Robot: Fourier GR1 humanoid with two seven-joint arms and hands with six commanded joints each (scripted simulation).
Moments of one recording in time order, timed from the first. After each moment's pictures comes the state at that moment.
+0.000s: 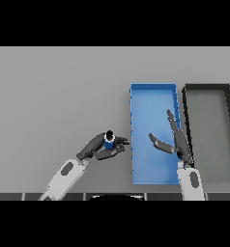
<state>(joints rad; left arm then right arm) -0.22 0.14 -0.56 -1.42 0.08 -0.14 -0.22 0.04 -0.16 0.09 -1.64 0.18 0.06 -0.05</state>
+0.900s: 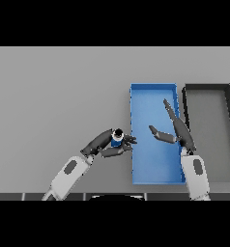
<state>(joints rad) -0.26 0.08 -0.53 -1.53 0.04 -0.20 -0.08 -0.13 -0.24 0.07 -1.54 0.15 0.16 -0.06</state>
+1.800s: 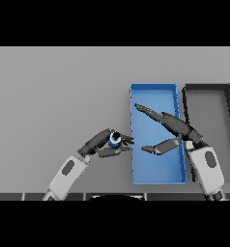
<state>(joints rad) -0.24 0.07 -0.48 -1.57 -0.02 -0.26 -0.08 -0.33 -0.43 0.16 -1.84 -0.25 0.58 0.05</state>
